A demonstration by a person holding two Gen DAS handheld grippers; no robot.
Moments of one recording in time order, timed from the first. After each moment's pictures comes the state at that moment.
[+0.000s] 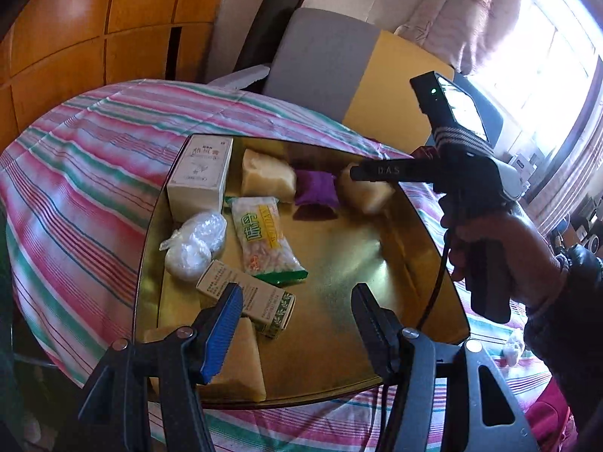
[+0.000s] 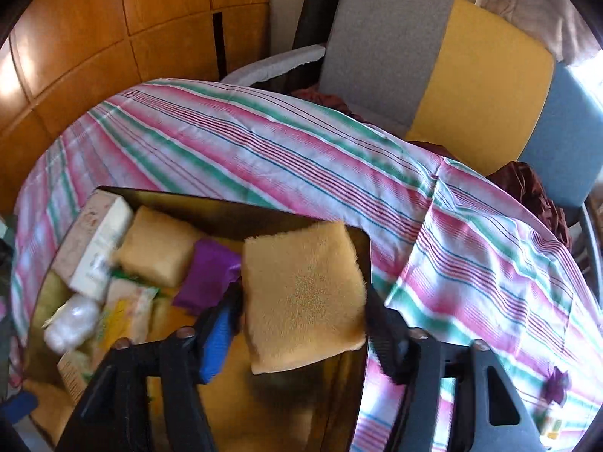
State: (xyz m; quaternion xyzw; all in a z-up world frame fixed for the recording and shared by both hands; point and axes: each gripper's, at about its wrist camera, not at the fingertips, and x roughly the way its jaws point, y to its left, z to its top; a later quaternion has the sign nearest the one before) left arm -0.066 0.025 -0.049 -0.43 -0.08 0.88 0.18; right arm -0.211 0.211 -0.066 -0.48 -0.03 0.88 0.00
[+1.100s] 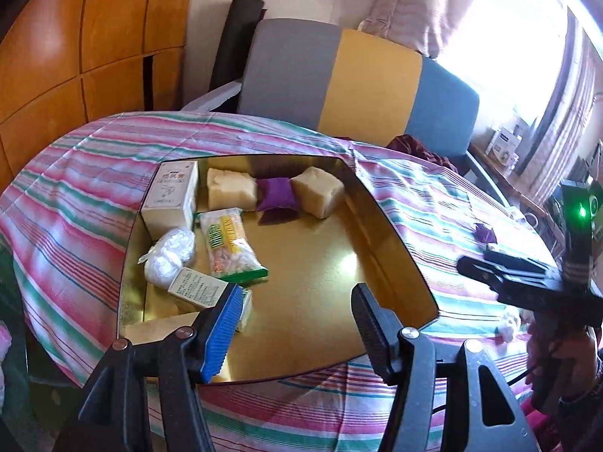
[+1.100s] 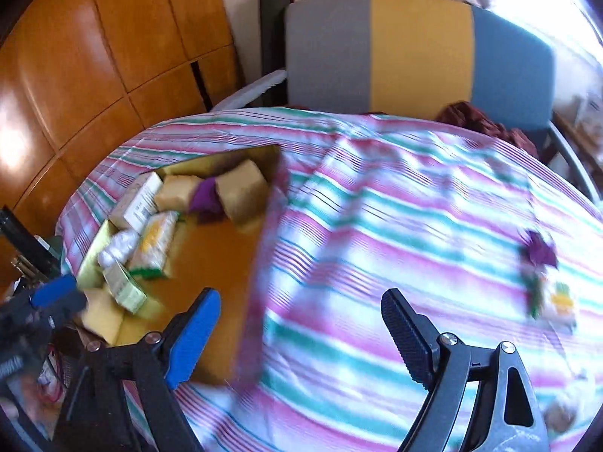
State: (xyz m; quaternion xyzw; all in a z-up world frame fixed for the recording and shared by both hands) left arm -0.034 0.063 -0.022 -0.40 -0.01 0.89 0.21; right arm 0.002 0.307 -0.045 -0.42 0.08 0.90 0.03
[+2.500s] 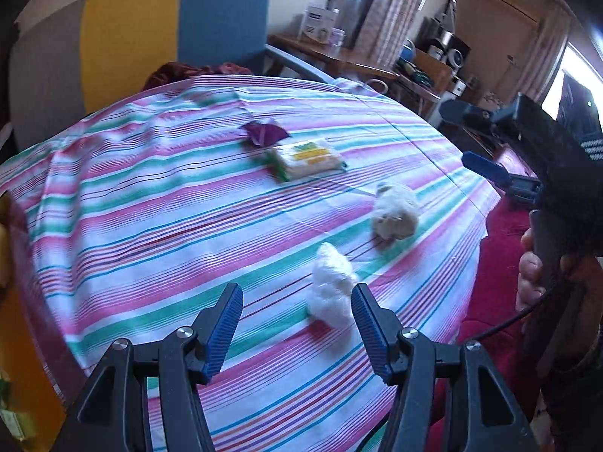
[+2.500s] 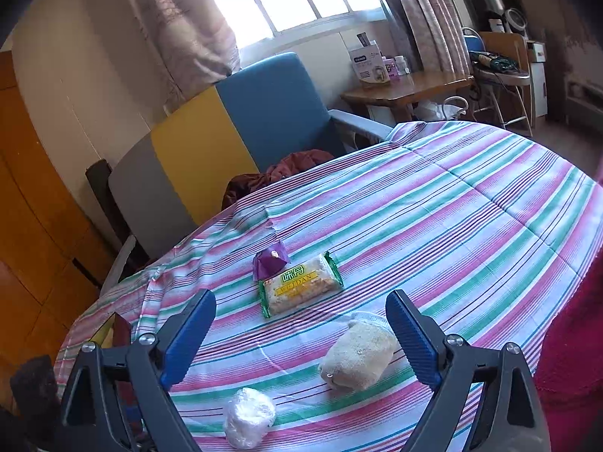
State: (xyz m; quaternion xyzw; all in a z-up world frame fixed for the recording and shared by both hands) left arm 0.040 0.341 -0.055 -0.44 0.15 0.72 0.51; right arm 0.201 0.513 -0.010 -0.22 0.30 0.88 0.29
